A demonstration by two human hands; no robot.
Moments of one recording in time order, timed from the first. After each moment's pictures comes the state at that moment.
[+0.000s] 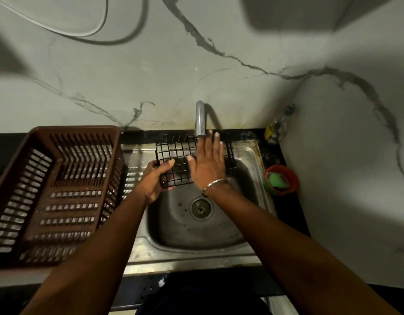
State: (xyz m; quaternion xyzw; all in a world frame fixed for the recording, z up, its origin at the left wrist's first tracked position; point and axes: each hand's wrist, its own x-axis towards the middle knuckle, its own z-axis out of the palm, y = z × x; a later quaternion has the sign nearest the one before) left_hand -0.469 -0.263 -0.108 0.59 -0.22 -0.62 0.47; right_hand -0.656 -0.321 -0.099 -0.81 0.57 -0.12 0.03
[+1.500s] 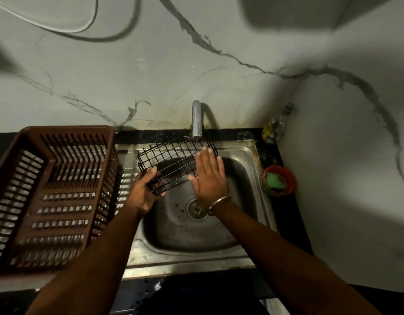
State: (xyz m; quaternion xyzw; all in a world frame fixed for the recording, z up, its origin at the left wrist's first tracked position) left_hand -0.459 -0.244 -0.144 0.55 -0.12 -0.62 0.55; right_hand -0.682 -0.294 -0.147 -0.85 0.52 -0.12 -0.01
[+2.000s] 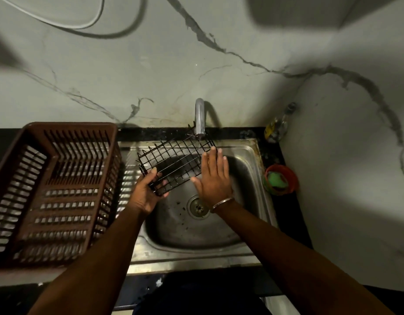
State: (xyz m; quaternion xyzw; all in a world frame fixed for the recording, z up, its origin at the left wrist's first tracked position) left_hand -0.453 -0.233 -0.162 0.52 -0.08 -0.64 0.56; right_hand -0.693 -0.292 -0.143 -0.83 0.54 -0.10 -0.02
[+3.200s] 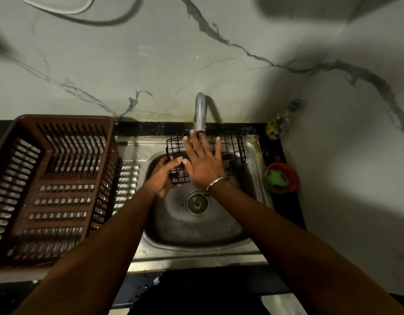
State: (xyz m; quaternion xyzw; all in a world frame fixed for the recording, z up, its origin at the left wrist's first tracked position) left_hand -0.497 -0.283 -0.143 0.54 -0.21 -0.66 0.47; right_hand -0.662 -0.328 -0.113 -0.87 0.49 -0.07 -0.01
